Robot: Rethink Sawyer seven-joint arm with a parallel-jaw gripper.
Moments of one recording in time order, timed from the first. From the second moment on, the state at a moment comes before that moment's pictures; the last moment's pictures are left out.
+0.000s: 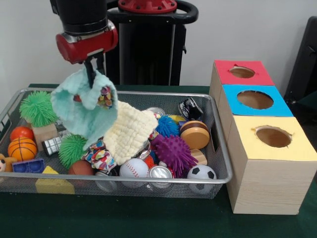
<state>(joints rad) -0.87 -0.78 0.62 1.71 -0.46 0.85 0.99</state>
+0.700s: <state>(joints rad) -0.90 -0.80 0.66 1.83 -0.27 0.70 0.99</state>
